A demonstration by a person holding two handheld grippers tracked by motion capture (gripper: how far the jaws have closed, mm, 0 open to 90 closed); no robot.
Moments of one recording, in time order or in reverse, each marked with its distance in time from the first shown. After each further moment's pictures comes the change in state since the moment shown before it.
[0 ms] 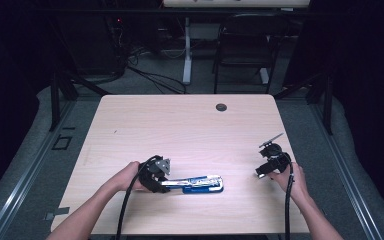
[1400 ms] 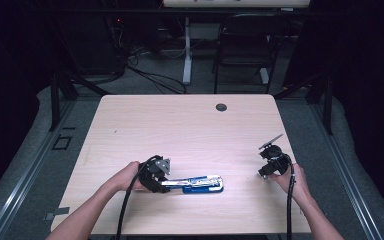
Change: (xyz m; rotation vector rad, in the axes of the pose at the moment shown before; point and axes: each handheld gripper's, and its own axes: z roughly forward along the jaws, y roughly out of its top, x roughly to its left) left arm 0.000 0.000 0.000 0.001 -0.003 -0.001; right arm 0.001 -0.003 -0.001 0.027 0.046 0.014
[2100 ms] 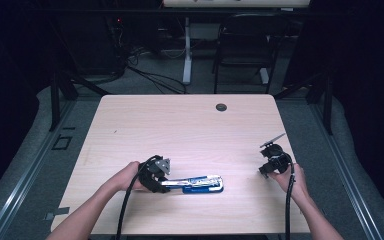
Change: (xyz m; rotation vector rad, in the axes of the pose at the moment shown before) left arm 0.000 0.000 0.000 -0.002 -0.001 -0.001; right arm -0.004 0.001 0.003 -0.020 0.007 0.027
